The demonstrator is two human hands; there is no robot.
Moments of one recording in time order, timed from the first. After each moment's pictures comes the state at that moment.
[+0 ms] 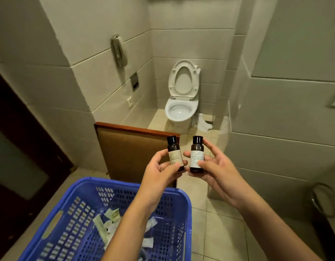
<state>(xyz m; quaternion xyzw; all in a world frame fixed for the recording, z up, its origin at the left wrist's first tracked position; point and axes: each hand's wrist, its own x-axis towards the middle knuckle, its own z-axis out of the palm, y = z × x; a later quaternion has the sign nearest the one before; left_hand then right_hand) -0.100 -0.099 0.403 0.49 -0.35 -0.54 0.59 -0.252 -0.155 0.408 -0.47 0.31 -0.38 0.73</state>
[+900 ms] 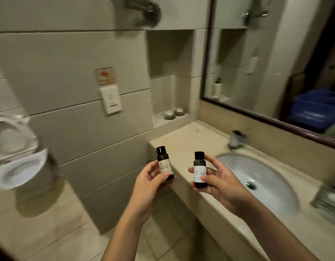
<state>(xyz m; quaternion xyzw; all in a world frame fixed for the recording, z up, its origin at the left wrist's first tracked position) -0.553 -0.003 0.420 0.29 -0.51 -0.72 0.38 -0.712 0.100 0.432 -0.32 0.50 -0.63 0.50</state>
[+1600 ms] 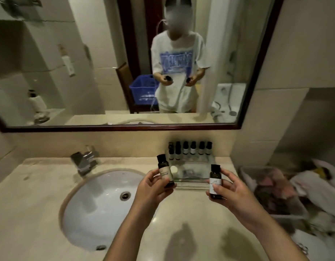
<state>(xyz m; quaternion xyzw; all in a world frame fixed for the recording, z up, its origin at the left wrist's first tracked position) -0.946 0.184 0.378 0.10 -0.56 -0.82 -0.04 -0.952 0.402 0.371 0.05 0.60 -0.79 0.12</state>
